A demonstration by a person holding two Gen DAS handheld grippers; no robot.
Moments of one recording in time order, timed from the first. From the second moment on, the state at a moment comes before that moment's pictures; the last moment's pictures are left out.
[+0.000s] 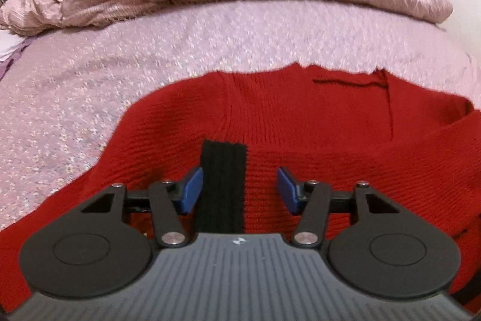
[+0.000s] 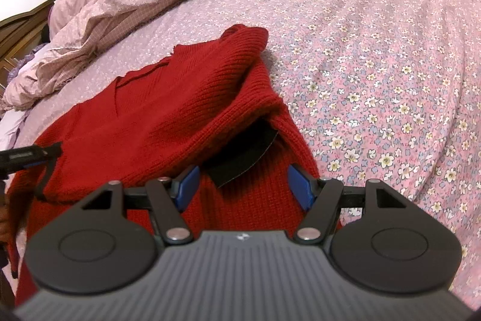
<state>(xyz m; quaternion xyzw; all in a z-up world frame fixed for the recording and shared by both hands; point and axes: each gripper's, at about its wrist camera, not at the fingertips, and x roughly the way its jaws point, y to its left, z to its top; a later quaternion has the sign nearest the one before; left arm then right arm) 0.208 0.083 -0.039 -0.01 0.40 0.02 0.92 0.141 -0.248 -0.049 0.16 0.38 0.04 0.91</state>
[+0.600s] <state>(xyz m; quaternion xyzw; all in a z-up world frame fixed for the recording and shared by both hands) 0.204 0.084 -0.016 -0.07 0.36 -0.01 0.93 0.149 -0.243 -0.047 0.11 0.35 0.03 0.93</state>
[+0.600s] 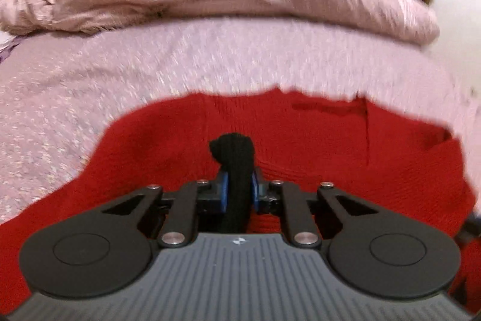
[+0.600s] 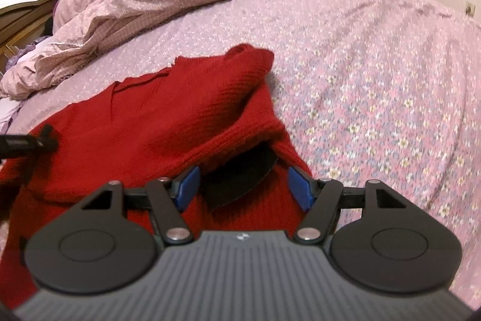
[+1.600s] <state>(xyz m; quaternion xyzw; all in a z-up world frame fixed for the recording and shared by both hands) 0.187 0.107 -0.008 -0.07 0.33 0.06 0.94 0.260 -0.250 -0.039 0.11 0.33 0.08 0.93</state>
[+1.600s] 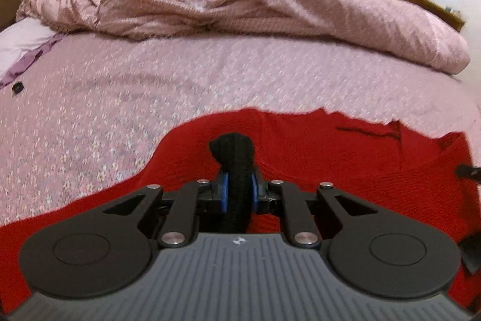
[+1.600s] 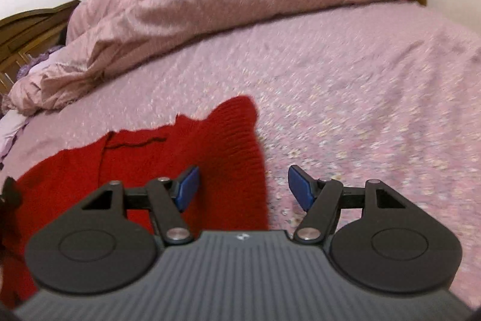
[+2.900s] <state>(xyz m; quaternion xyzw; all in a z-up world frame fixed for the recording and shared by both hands) 0.287 0.104 -0.037 0.03 0.36 0.05 0.93 0.296 -0.253 -0.050 0.02 0.32 0.00 0.95</state>
